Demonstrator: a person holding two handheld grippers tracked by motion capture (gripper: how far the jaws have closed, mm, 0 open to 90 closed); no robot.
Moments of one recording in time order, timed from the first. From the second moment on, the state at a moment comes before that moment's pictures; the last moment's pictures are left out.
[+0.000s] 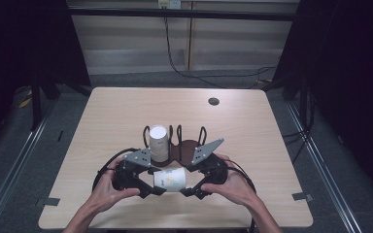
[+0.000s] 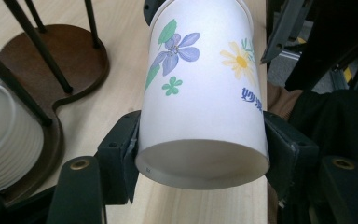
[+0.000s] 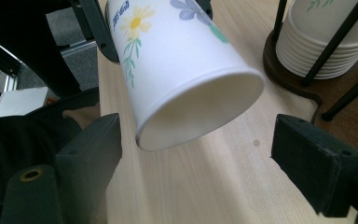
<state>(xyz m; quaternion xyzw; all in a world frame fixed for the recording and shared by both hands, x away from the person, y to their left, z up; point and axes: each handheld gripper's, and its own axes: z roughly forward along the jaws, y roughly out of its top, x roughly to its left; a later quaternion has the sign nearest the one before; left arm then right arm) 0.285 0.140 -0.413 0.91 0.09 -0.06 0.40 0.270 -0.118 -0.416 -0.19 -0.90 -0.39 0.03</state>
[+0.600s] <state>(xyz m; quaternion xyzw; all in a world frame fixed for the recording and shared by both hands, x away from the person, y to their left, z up) 0.284 0.143 -0.417 0.89 0.09 -0.05 0.44 0.271 -0.133 -0.412 -0.22 -0.87 -0.45 0.03</state>
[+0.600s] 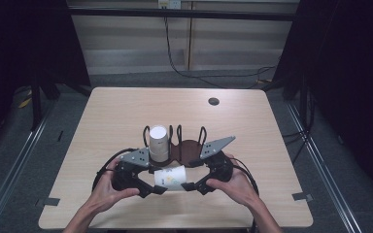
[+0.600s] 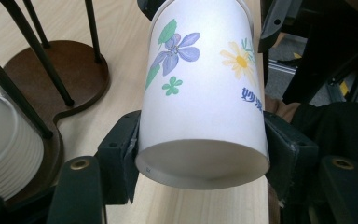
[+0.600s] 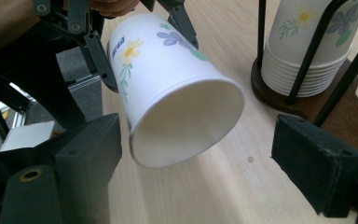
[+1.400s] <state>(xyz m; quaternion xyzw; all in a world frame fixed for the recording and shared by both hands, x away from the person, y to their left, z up) 0.282 0.149 -0.410 0.86 0.10 -0.05 0.50 0.270 -0.146 -0.412 -0.23 -0.81 -0.54 0.01</state>
